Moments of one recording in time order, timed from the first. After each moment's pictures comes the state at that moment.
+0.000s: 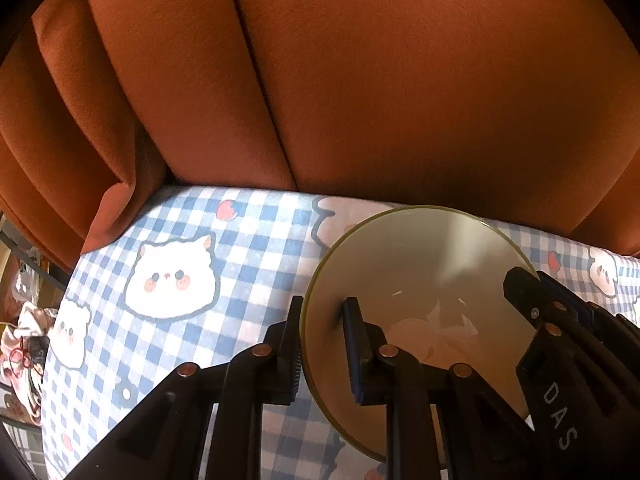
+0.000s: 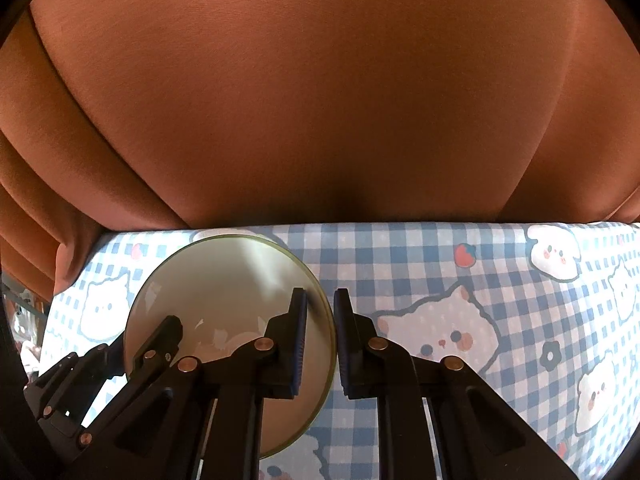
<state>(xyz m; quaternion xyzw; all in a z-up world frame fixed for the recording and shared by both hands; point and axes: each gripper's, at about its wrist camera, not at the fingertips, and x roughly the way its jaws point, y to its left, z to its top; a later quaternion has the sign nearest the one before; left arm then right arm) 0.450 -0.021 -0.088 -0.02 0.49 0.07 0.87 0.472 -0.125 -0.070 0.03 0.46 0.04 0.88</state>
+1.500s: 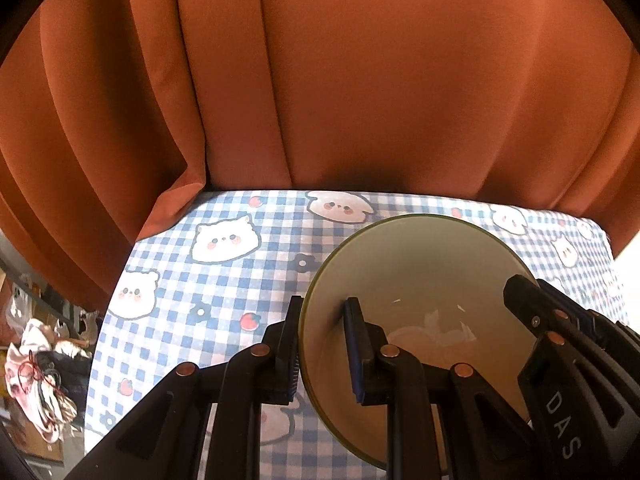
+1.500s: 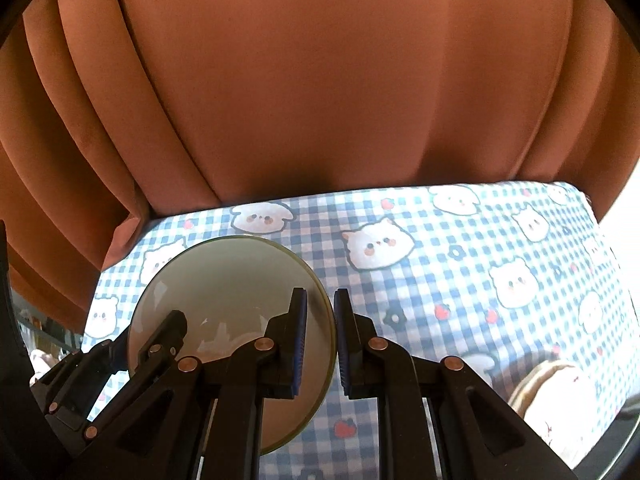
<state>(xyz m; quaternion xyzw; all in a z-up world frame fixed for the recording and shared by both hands) 0.294 -0.013 0.014 0.00 0.44 -0.02 0.90 0.289 -0.112 0.043 0.05 0.43 -0.04 0.90</state>
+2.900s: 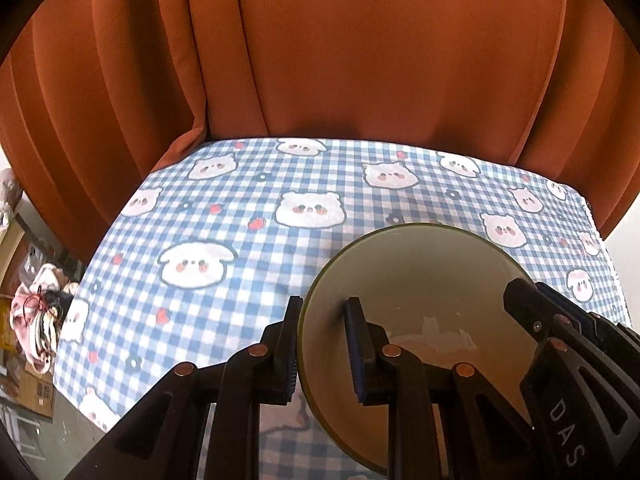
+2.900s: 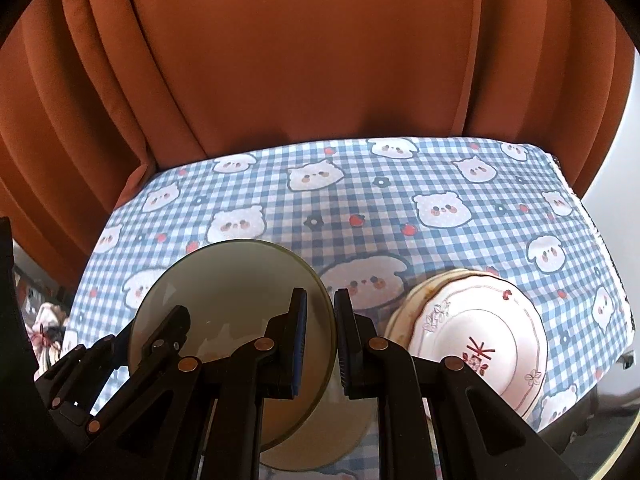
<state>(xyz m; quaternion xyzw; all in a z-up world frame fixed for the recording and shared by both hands) 0.134 -0.110 0.010 -0.01 0.45 0.02 0.89 0.136 -0.220 0.033 0.04 0.44 0.00 0.90</state>
